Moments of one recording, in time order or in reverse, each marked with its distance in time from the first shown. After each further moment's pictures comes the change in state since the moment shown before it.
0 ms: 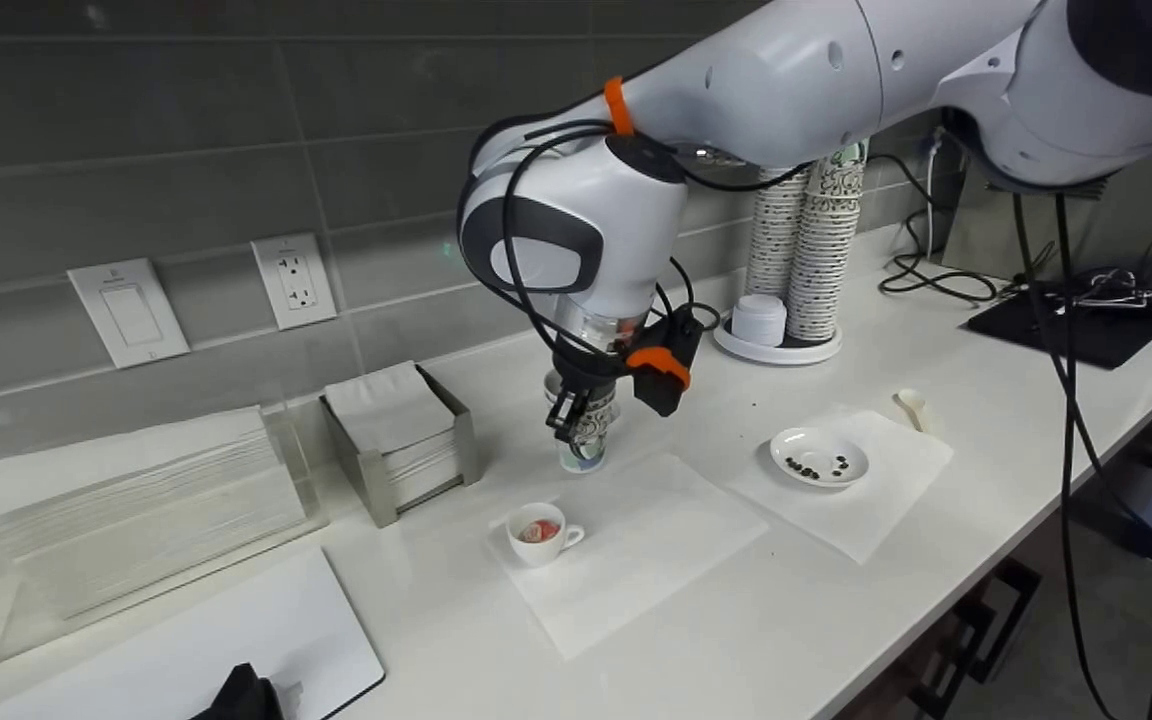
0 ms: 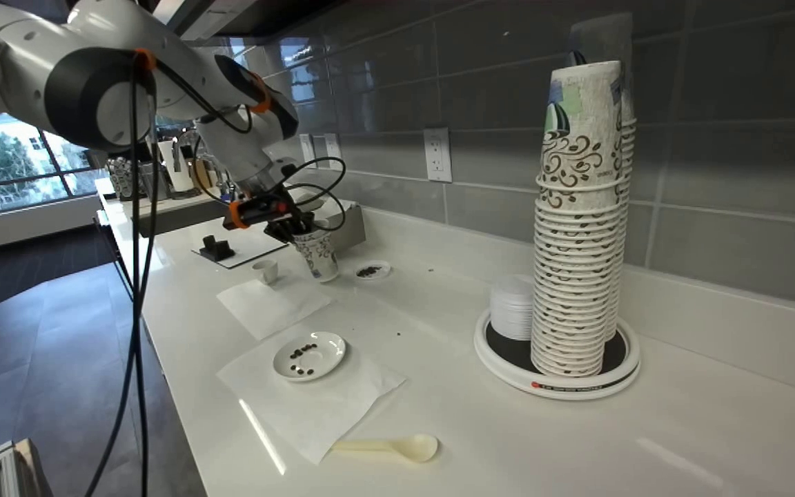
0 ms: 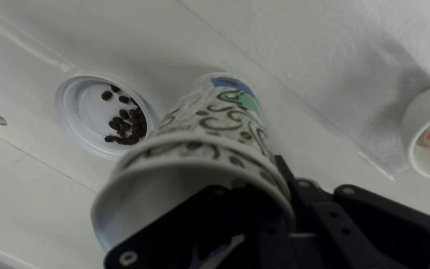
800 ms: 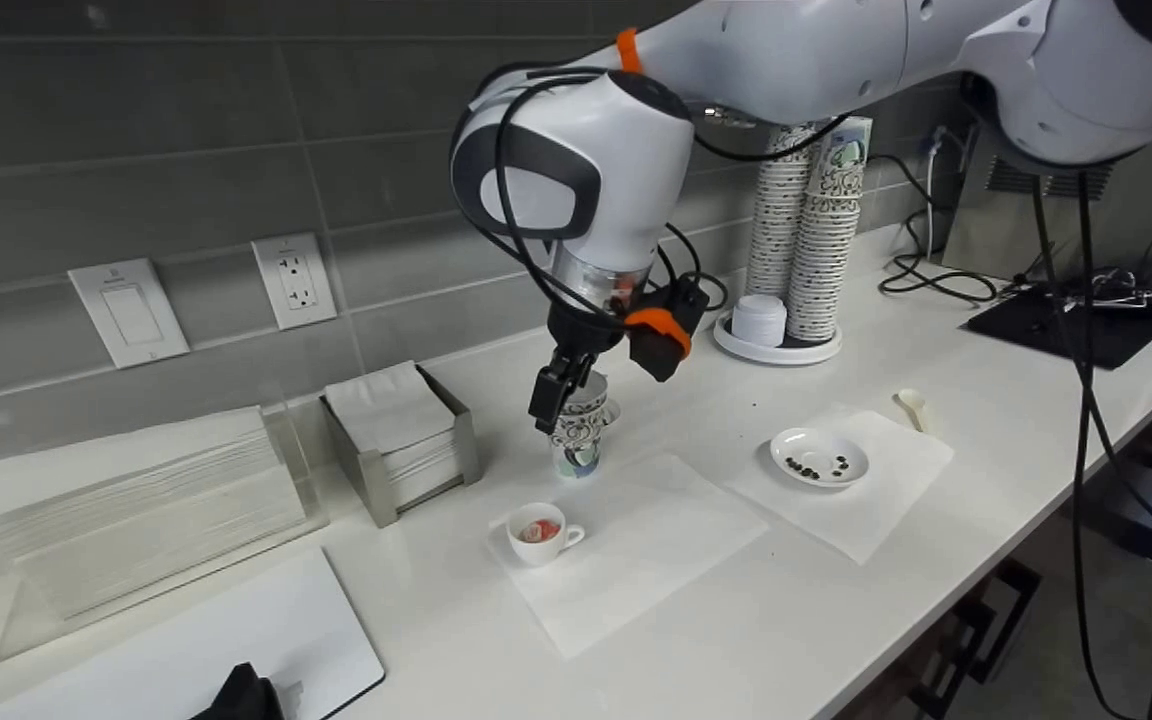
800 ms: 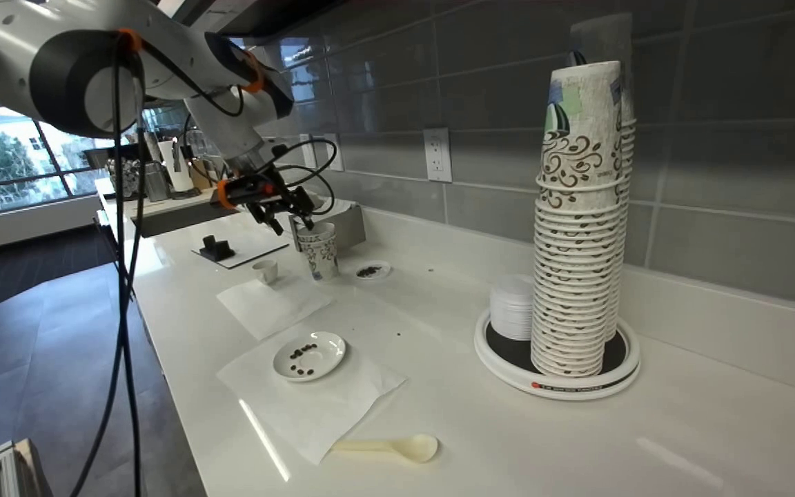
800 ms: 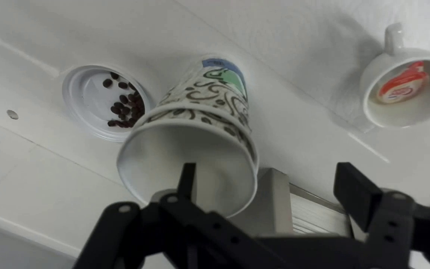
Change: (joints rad) arm -0.016 -0.052 0.040 0.030 0.078 0.056 -0.002
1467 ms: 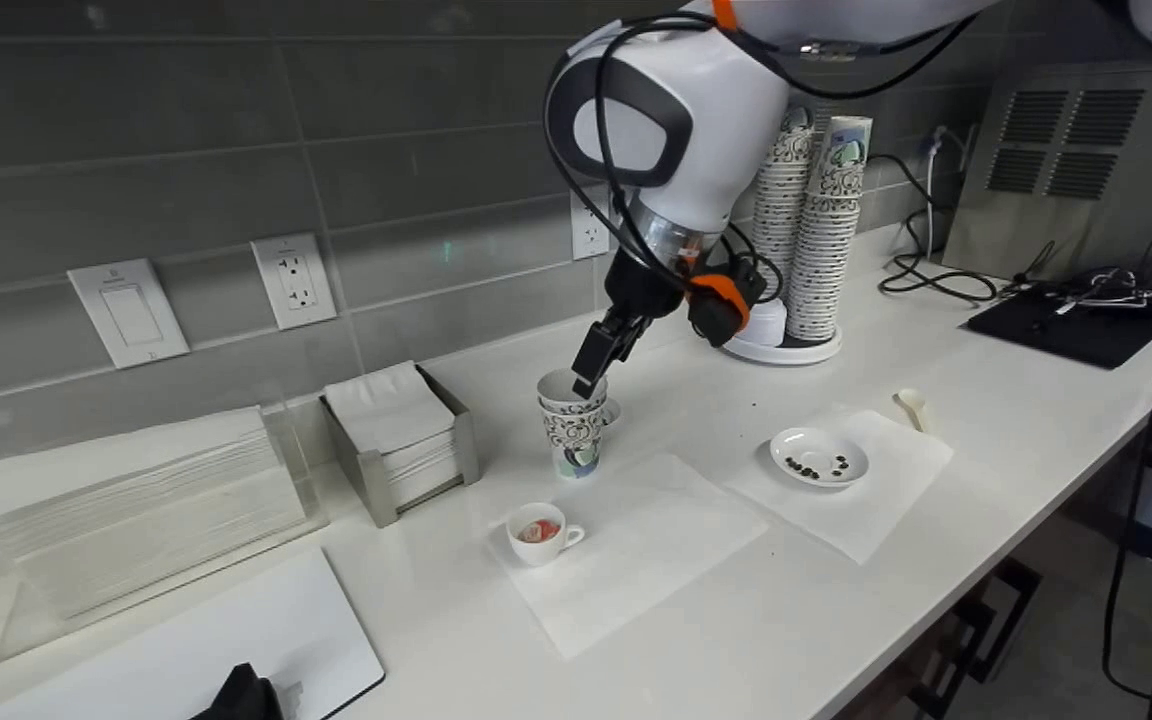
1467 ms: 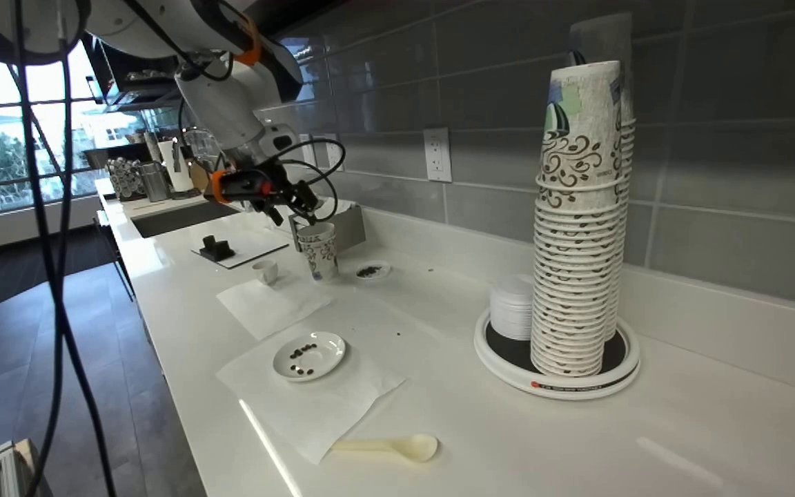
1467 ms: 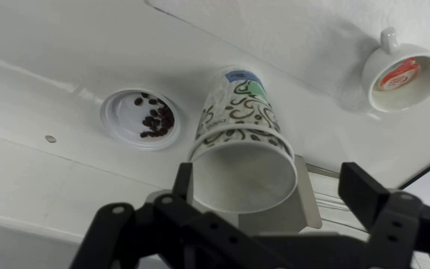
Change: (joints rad) arm -0.222 -0.231 0.038 -0.290 0.177 -0.203 -0.007
